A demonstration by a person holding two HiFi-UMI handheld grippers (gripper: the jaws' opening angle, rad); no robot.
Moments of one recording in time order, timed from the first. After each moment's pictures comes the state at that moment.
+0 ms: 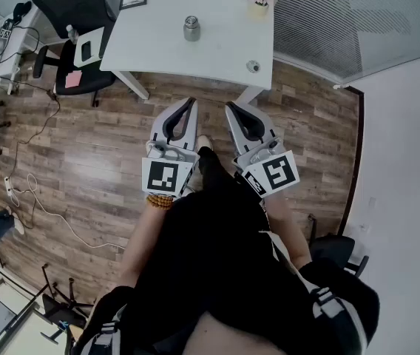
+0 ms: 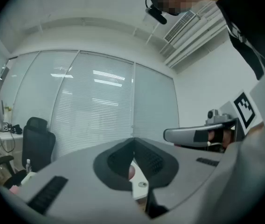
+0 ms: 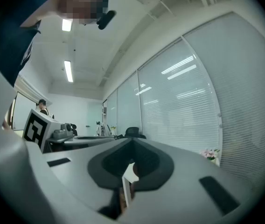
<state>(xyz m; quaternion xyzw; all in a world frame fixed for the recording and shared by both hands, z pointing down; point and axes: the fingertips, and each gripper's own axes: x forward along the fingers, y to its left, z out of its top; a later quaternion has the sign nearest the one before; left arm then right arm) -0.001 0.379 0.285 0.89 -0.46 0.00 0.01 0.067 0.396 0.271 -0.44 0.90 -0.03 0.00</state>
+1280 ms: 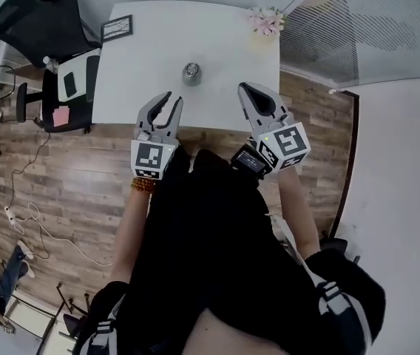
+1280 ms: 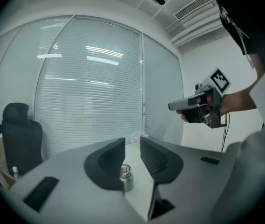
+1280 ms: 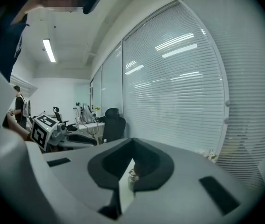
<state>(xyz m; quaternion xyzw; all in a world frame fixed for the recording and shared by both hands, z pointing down) -0.033 0.090 0.393 0.91 -0.40 0.09 0.04 0.107 0.092 0.334 -0.48 0.86 -0.08 -0.12</state>
